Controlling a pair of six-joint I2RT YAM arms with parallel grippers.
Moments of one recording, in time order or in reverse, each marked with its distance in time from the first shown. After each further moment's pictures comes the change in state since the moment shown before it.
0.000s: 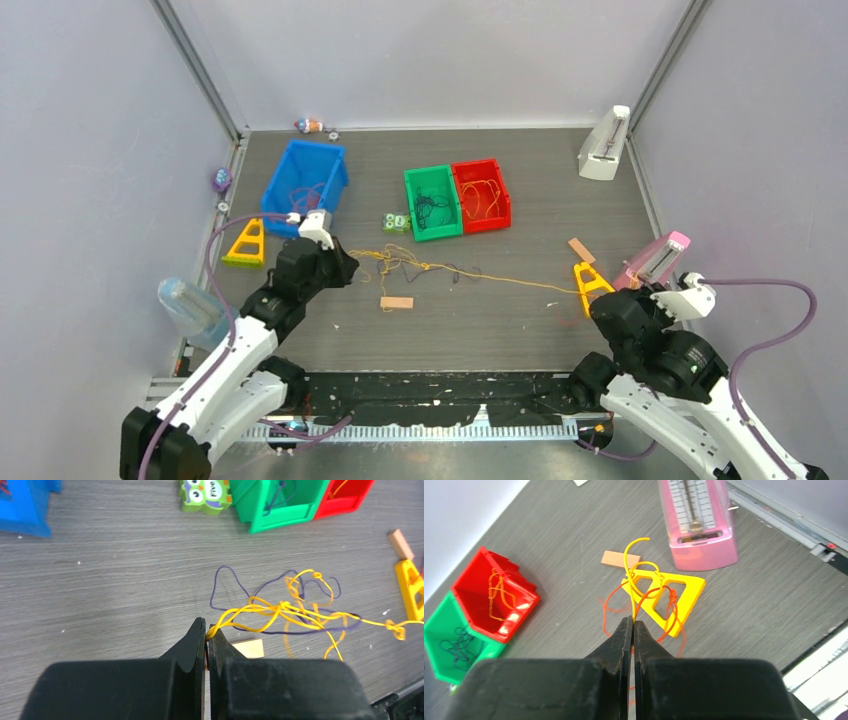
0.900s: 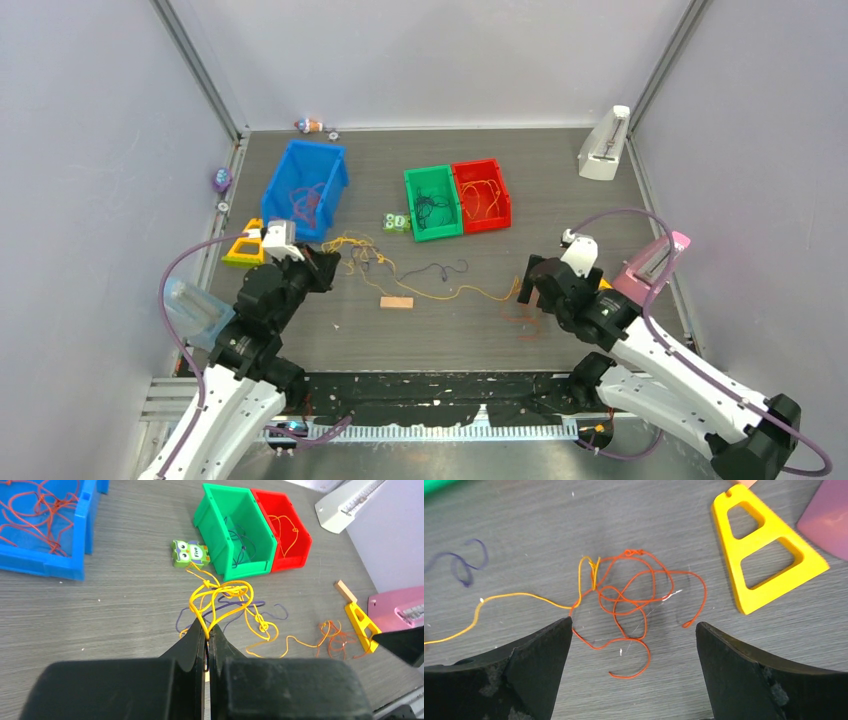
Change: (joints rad) left arm 0.006 -0.366 -0.009 -0.078 -0.048 -0.012; right arm -0.005 0.357 -0.133 0.546 -0.445 -0.568
